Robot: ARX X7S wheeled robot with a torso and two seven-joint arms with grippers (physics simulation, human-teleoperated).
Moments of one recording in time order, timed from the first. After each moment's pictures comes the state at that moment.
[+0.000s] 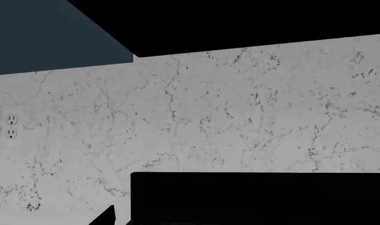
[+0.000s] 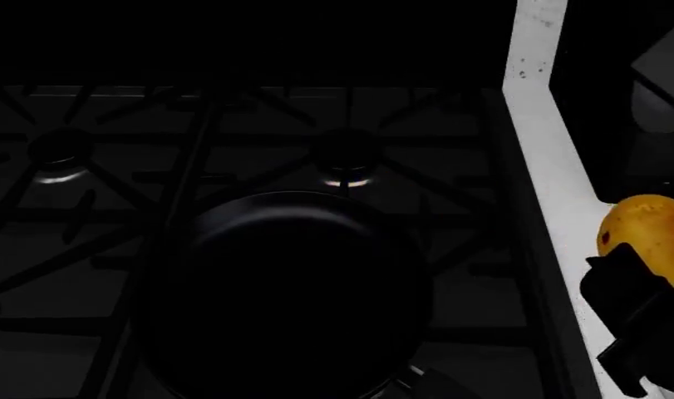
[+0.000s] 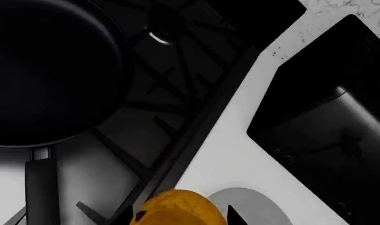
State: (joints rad) left arm -0.17 -0.34 -0.07 0.84 -0.29 -0.58 -0.33; right arm 2.12 1.07 -1.22 -0.24 1.60 1.56 0.05
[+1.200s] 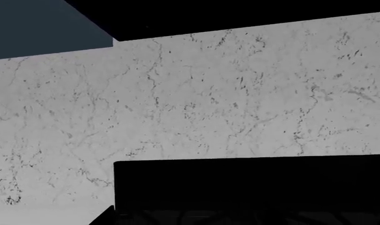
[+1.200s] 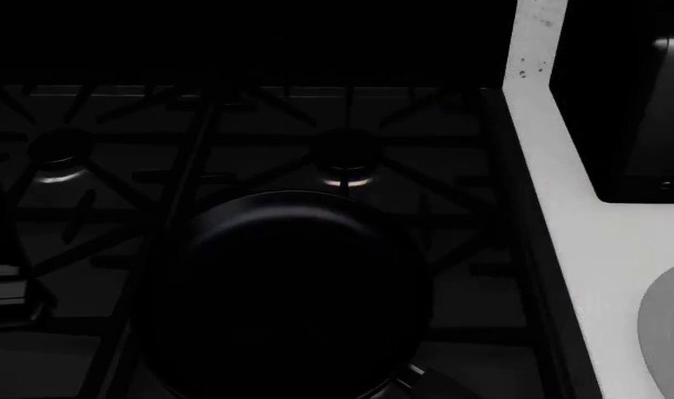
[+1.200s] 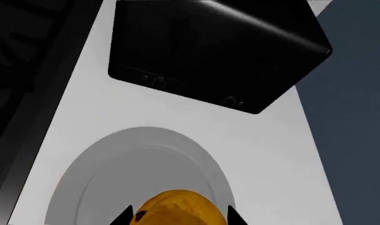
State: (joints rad) left arm -0.23 -0.33 0.06 0.74 -0.25 -0.56 -0.36; right arm 2.17 1.30 -1.41 -0.04 1.41 1.45 0.16
